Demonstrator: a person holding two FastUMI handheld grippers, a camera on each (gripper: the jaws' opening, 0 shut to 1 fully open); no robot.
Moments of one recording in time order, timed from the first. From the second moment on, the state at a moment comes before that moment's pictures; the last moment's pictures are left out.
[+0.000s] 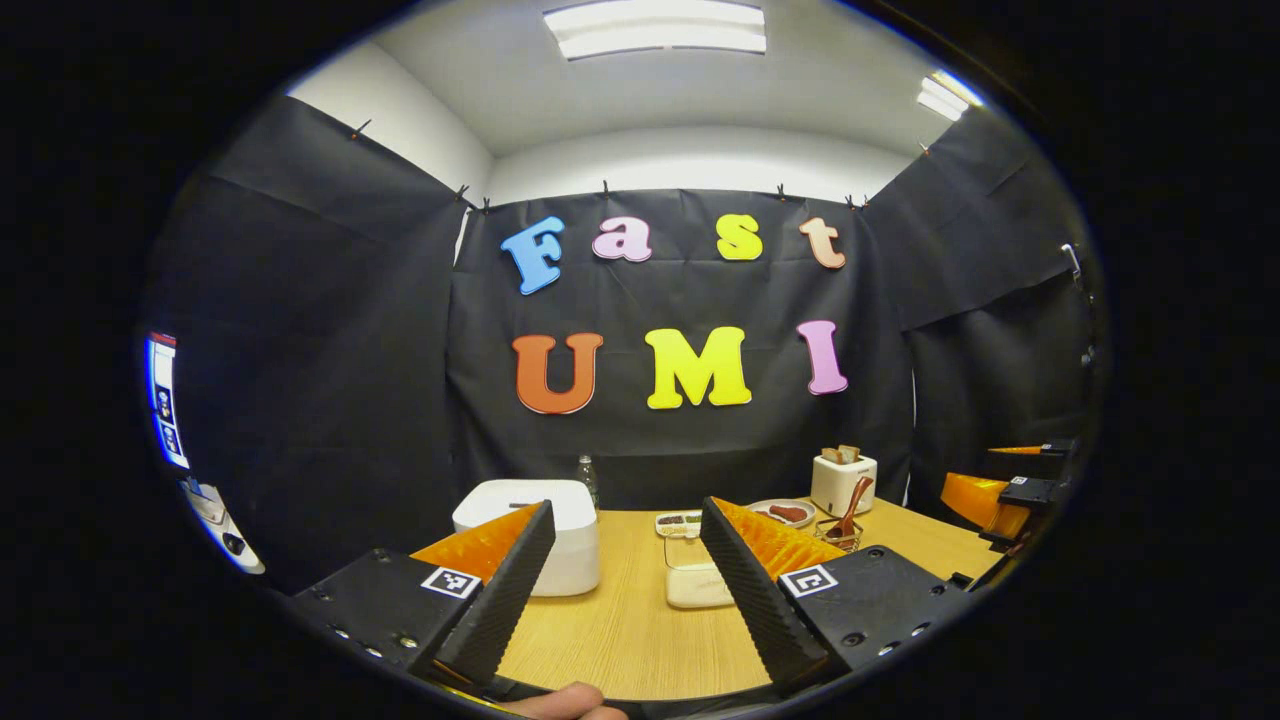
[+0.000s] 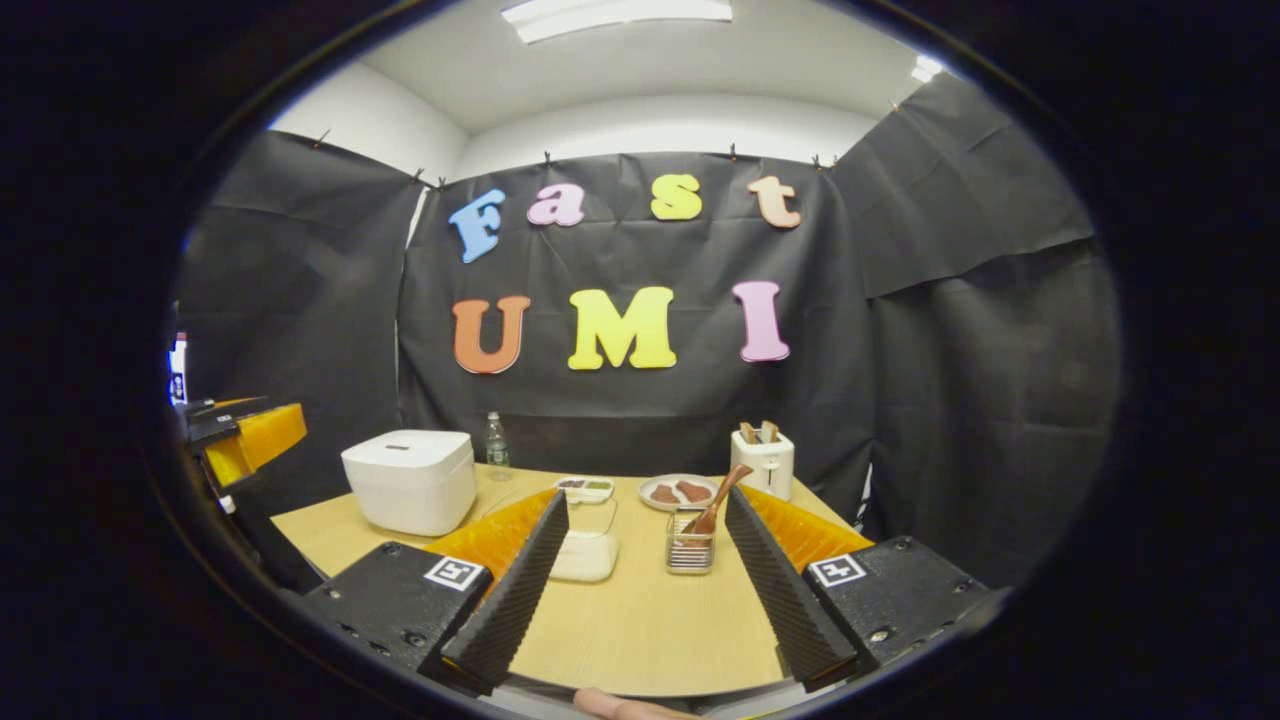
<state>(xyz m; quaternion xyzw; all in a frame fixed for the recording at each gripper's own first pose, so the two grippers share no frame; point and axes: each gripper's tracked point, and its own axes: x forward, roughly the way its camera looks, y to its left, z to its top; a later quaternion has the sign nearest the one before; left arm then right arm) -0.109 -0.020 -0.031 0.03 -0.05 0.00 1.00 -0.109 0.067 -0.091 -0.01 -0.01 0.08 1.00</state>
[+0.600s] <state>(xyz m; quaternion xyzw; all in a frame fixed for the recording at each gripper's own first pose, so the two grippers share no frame) -0.108 -0.015 -0.035 0.02 -0.05 0.00 1.00 -0.112 0.070 -0.090 -0.01 -0.01 0.08 1.00</state>
